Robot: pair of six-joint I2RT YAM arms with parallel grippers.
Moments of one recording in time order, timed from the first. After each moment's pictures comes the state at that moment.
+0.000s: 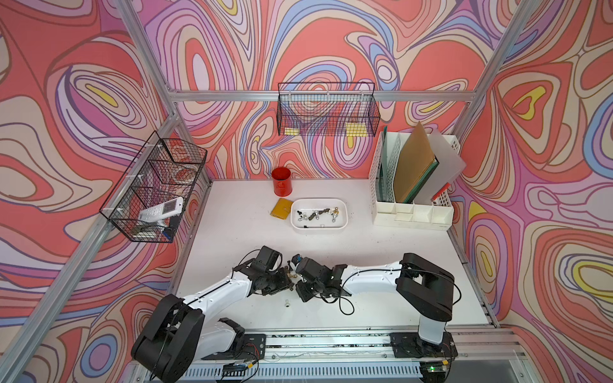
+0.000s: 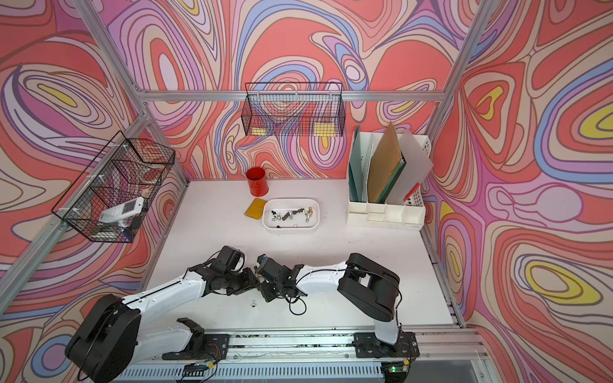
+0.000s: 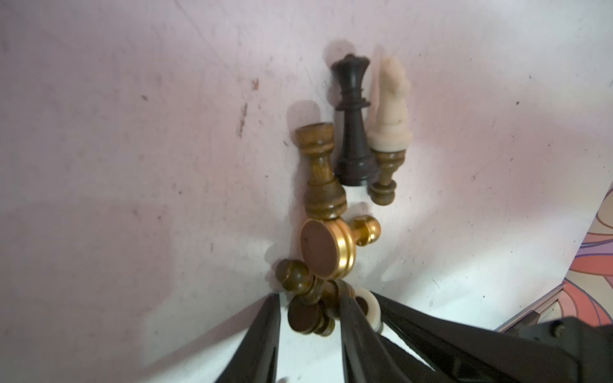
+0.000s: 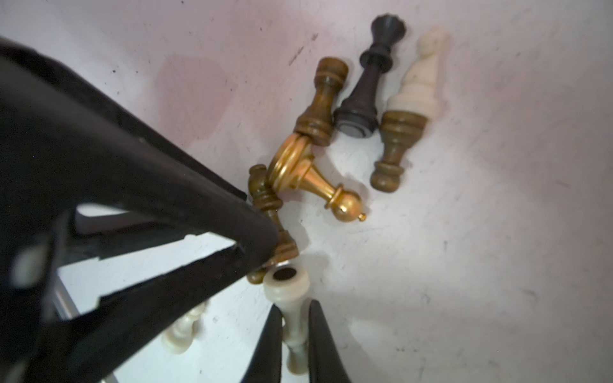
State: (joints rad) left arm -0.47 1.23 0.48 -0.38 0.29 -0.78; right arm 1.11 1.87 1.04 -0.14 -0.06 0.51
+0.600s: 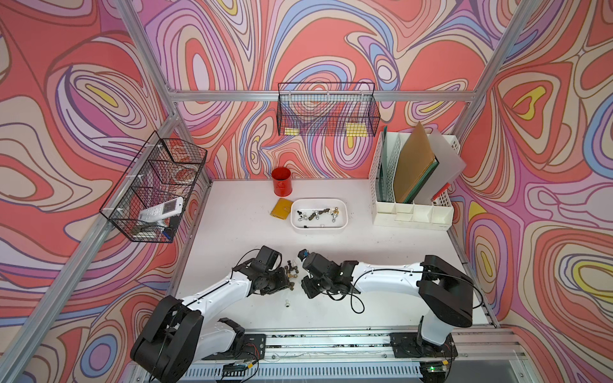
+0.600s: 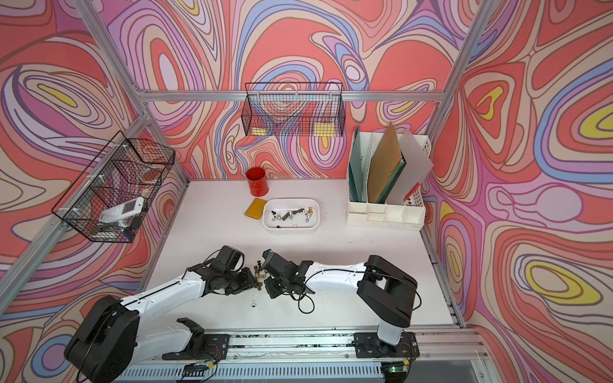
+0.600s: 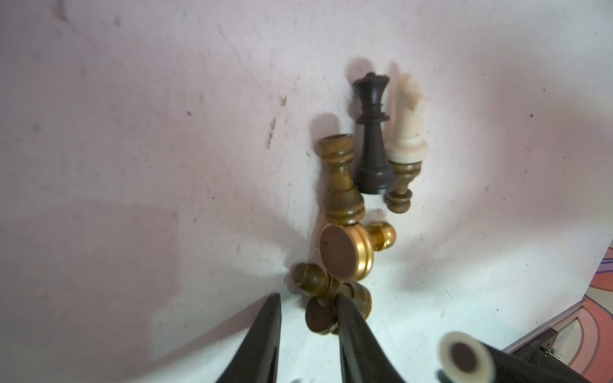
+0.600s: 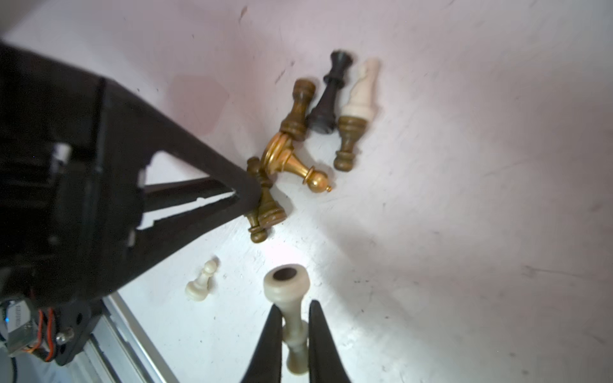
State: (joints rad) left arm -0.47 1.20 0.49 -0.43 0.24 -0.78; right arm 1.06 1.71 1.03 -0.28 -0.05 0.51
